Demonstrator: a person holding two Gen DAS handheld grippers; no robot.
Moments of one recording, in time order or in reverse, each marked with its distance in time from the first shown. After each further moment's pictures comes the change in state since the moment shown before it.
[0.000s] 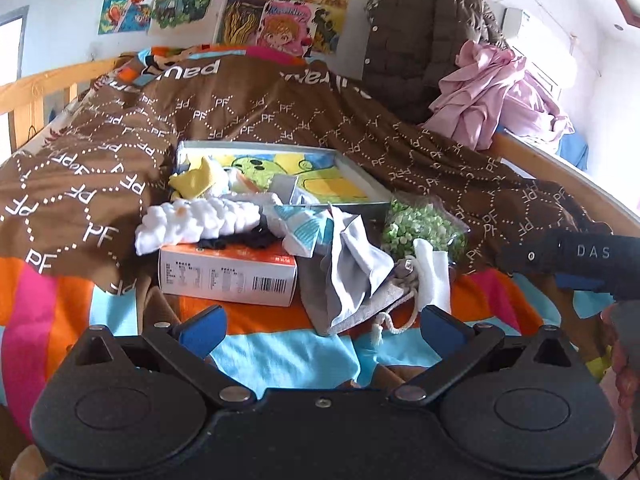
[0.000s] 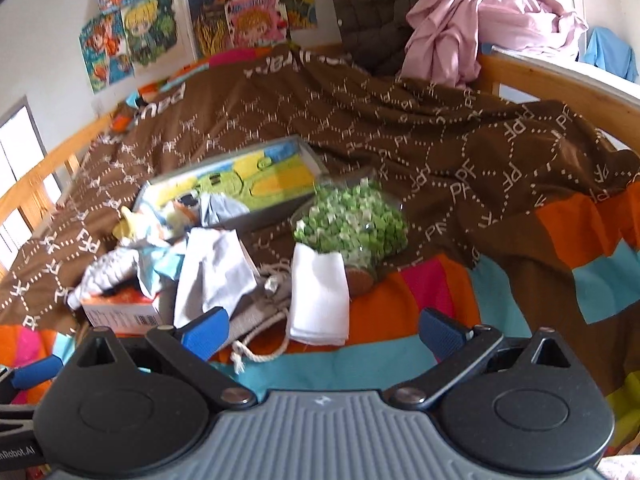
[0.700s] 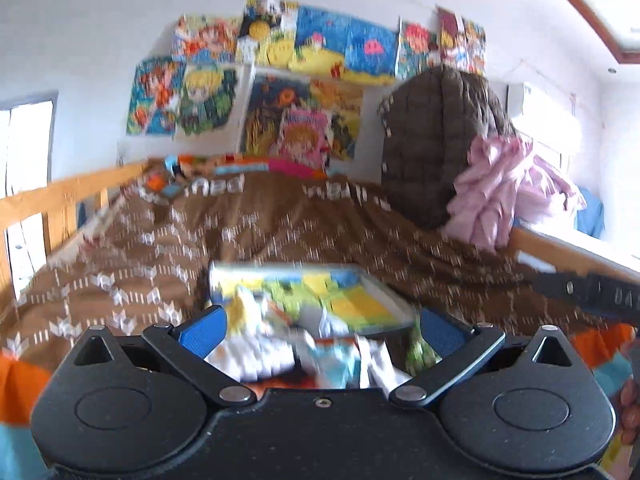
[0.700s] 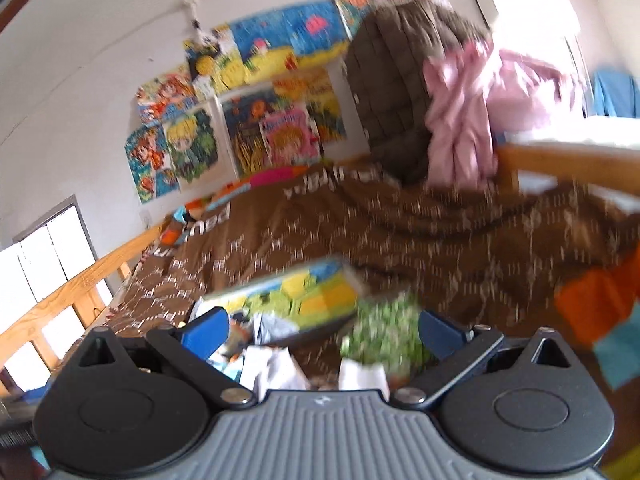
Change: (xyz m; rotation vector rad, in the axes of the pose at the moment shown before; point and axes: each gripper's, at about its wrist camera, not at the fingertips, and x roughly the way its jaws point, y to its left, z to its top) left arm -0.038 -0.003 0.043 0.047 -0.301 0.079; right arm -0.049 -0.016 0.012 0.089 -0.349 0.170
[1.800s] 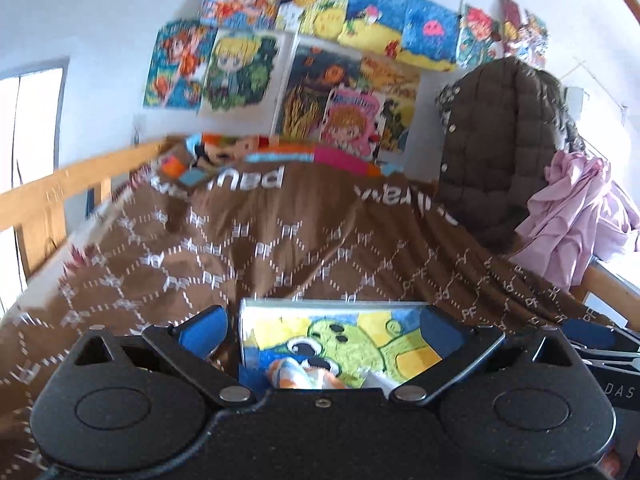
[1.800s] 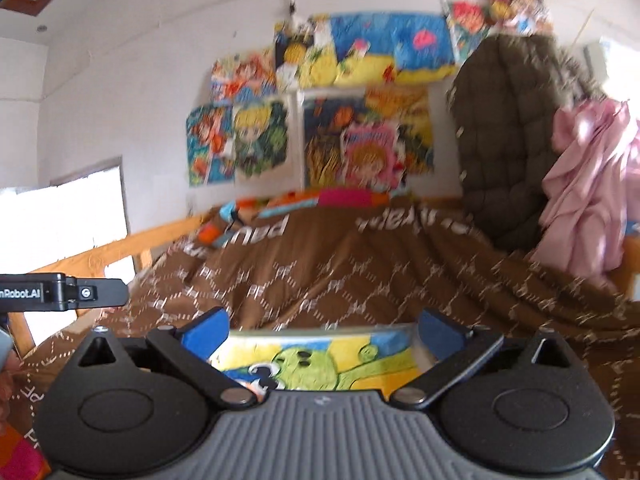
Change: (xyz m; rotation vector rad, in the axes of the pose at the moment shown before) left arm 0.158 0.081 0.095 -0.065 0.036 0.080; right arm 0.164 0.085 0.047 -0.281 -0.102 0.131
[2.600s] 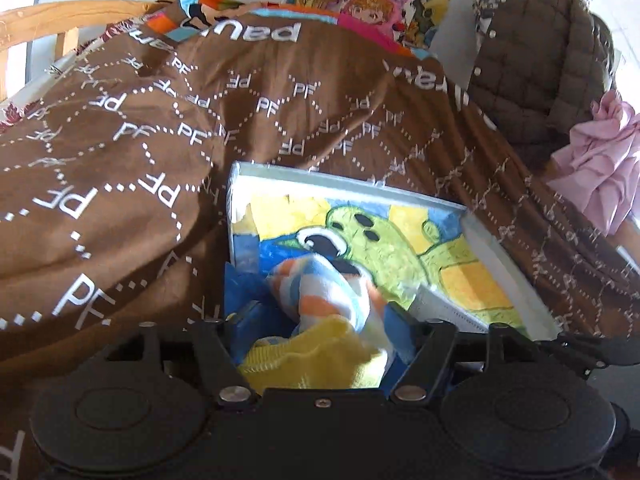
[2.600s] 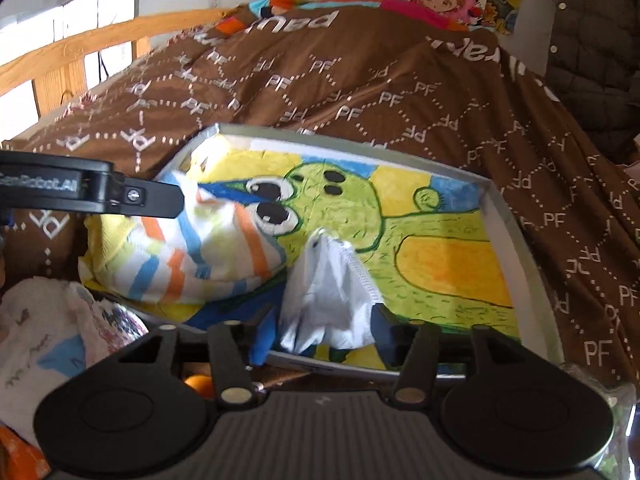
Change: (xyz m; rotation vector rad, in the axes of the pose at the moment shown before) left arm 0.150 0.058 -0.069 -0.138 0.327 -0.081; right arm 0.163 0.048 -0.090 -0.228 0.552 0.023
